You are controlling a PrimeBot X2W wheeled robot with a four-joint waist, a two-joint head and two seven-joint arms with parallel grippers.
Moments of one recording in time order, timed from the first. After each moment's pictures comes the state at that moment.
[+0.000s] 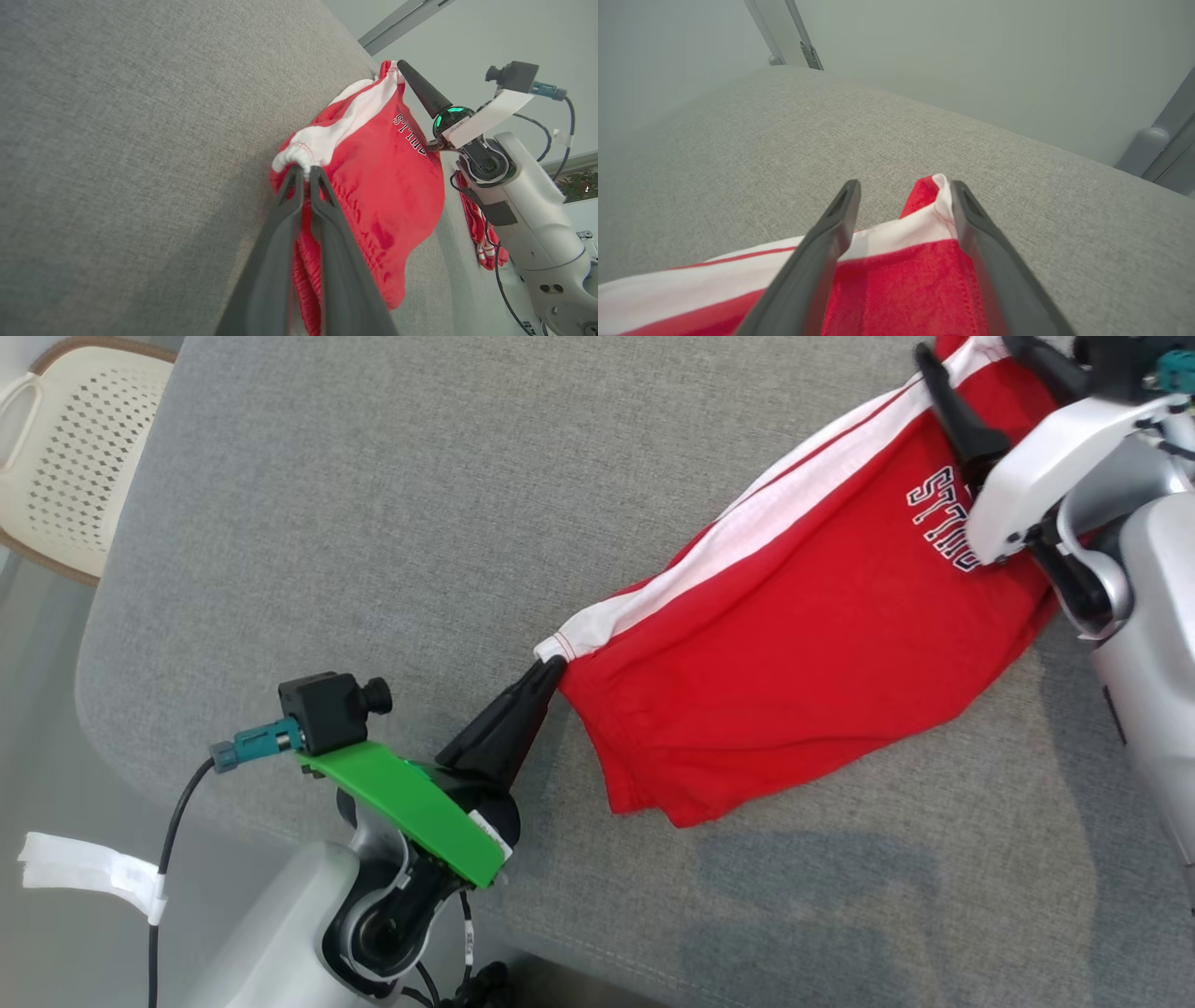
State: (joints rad) left arm -0.34 0.19 -0.61 0.04 -1.18 -0.12 0.00; right arm -0.77 -0.34 0.33 0.45 0.31 0.11 0.07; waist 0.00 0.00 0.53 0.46
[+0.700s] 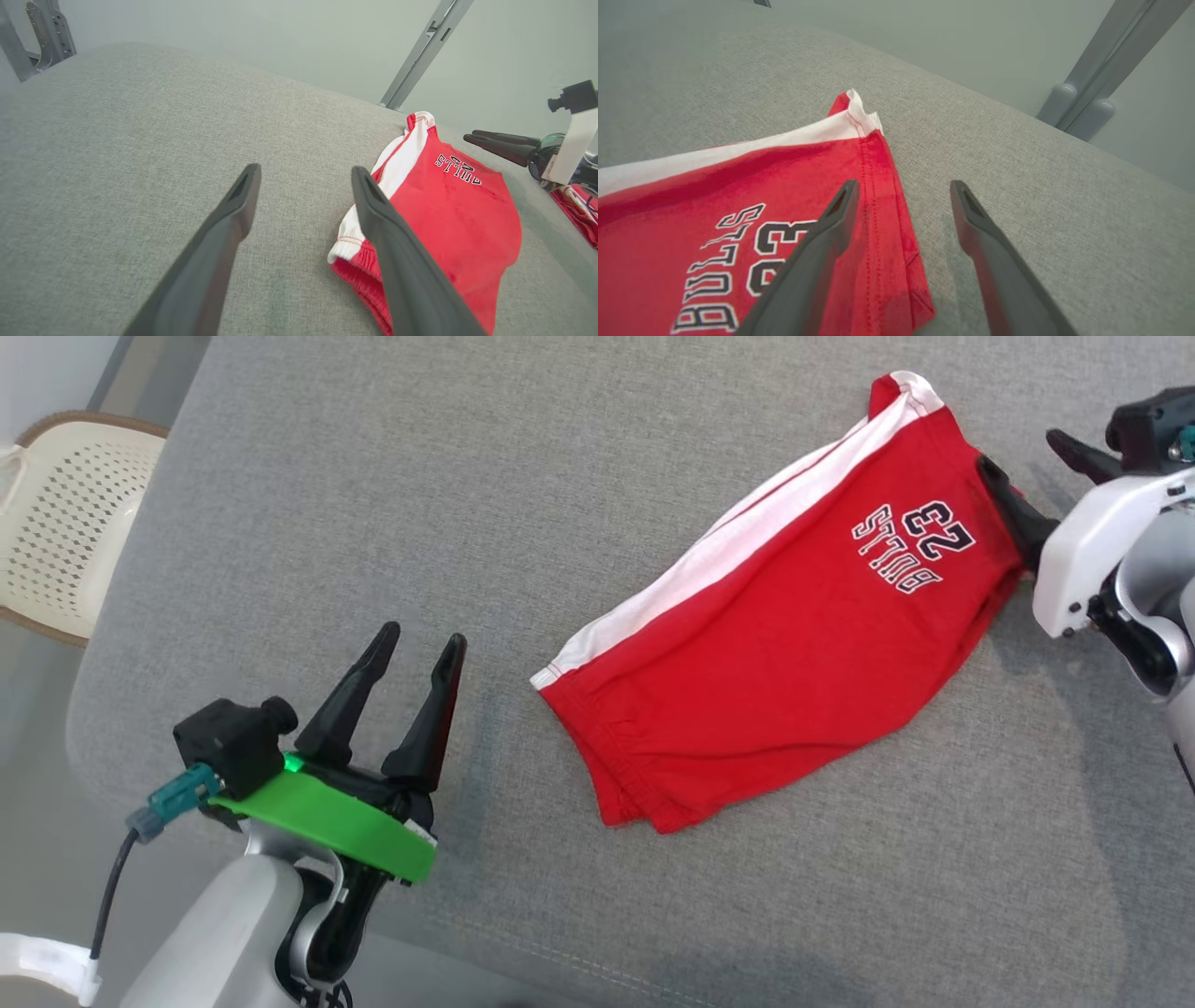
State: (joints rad) left arm -0.32 0.29 -0.56 0.07 -0.83 -0.03 -0.25; right arm -0.68 -0.45 0.38 0.50 0.36 0.12 0.17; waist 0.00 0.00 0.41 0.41
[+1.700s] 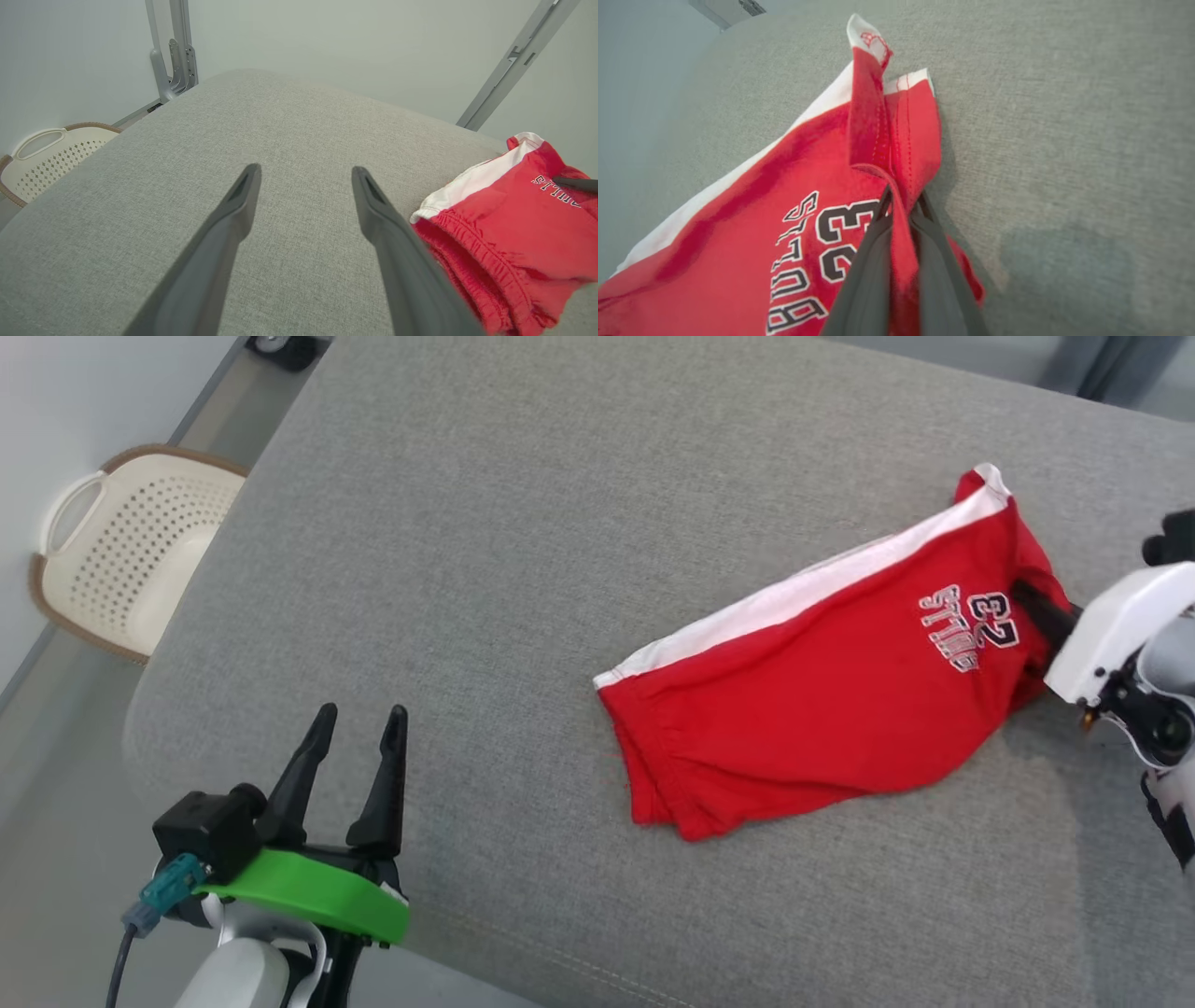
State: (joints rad) left arm -0.13 0.22 -0.39 0.07 -0.65 0.04 -0.25; right arm -0.56 -0.37 0.20 0.67 0.69 0.12 0.34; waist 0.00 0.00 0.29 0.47
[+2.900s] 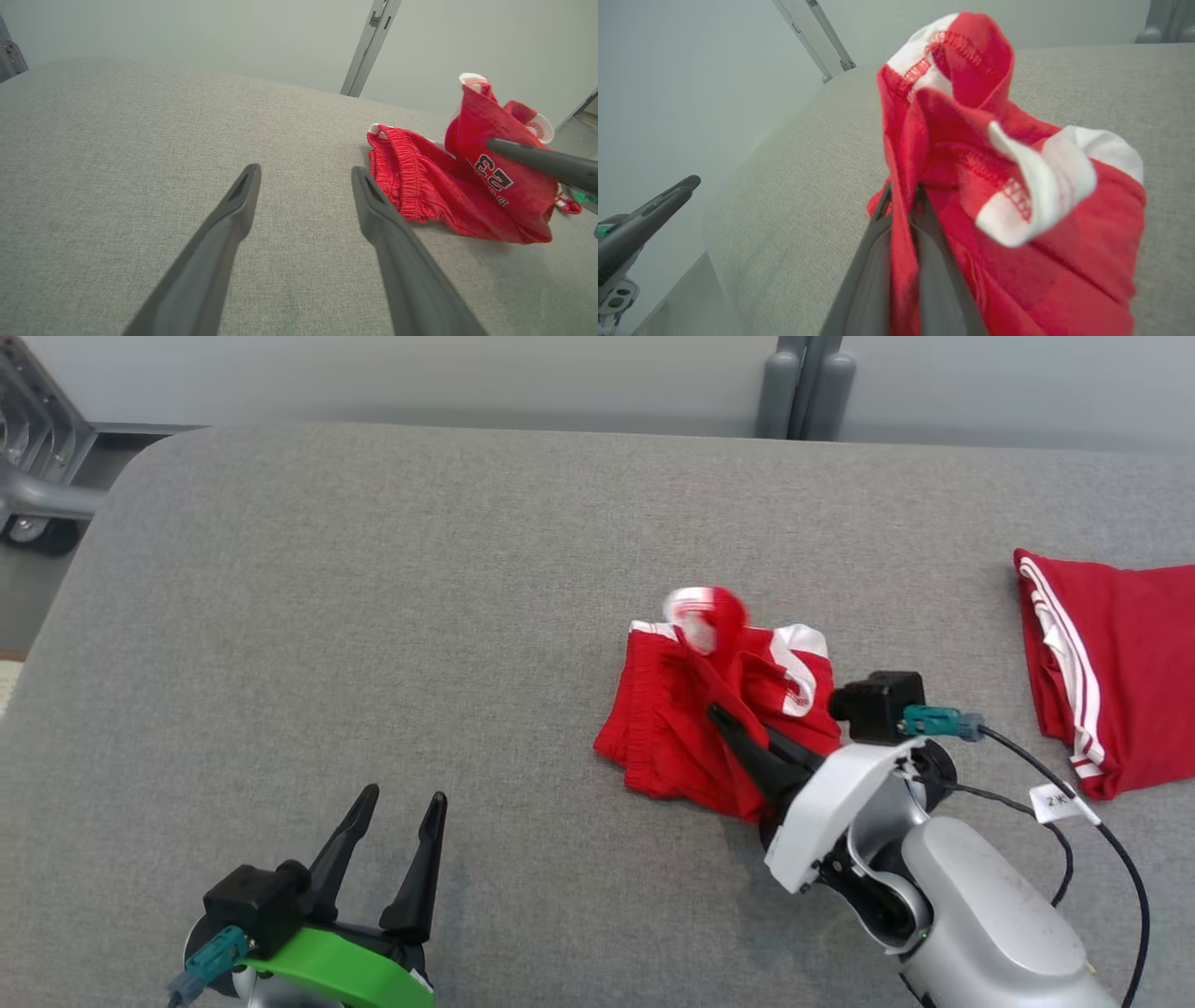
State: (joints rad) left arm 0.00 0.22 -0.41 0.06 -0.58 0.00 -0.25; right arm -0.25 -0.12 0.47 0.26 0.55 0.12 0.08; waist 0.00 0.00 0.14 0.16
